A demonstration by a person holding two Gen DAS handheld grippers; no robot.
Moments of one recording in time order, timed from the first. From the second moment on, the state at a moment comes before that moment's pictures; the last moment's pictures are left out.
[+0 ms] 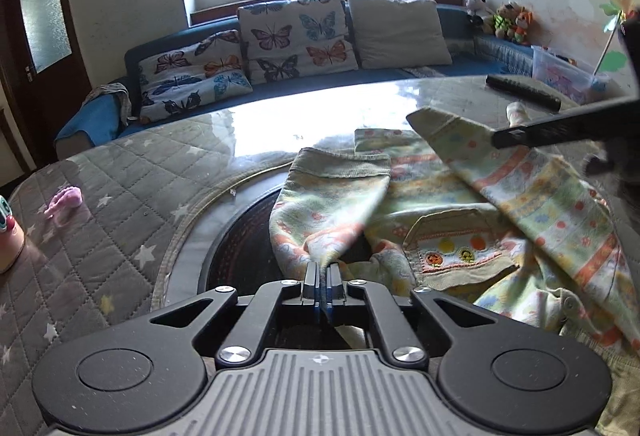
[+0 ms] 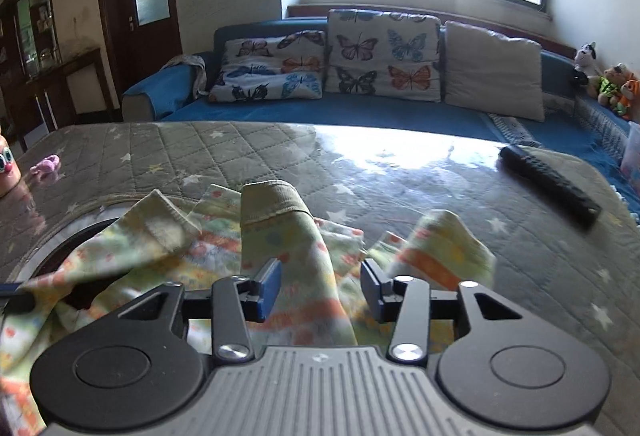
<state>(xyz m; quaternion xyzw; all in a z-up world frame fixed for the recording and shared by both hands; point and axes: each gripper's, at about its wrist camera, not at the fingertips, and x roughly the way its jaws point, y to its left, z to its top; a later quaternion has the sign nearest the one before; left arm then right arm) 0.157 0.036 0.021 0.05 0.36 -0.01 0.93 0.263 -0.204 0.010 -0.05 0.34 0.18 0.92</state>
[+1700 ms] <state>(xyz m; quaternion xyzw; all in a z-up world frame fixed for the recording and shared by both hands) 0.011 0.111 0.026 -0.03 0.35 0.10 0.93 0.031 -0.421 0.043 0.11 0.24 -0.08 0.96</state>
